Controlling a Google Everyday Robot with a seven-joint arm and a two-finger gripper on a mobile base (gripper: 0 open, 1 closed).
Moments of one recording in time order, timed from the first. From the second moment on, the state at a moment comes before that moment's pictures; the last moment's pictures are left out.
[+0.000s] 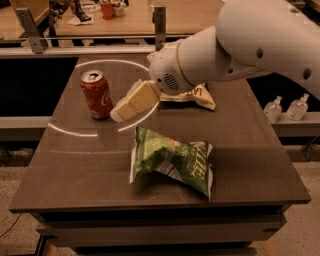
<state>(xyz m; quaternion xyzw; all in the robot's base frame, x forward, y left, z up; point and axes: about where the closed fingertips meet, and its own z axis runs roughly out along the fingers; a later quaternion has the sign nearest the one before) 0.531 0.053 0.947 -0.52 0.71 0.23 0.42</state>
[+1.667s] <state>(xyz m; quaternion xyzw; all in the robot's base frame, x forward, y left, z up) 0.611 0.138 0.882 -0.50 0.70 0.26 0.43</state>
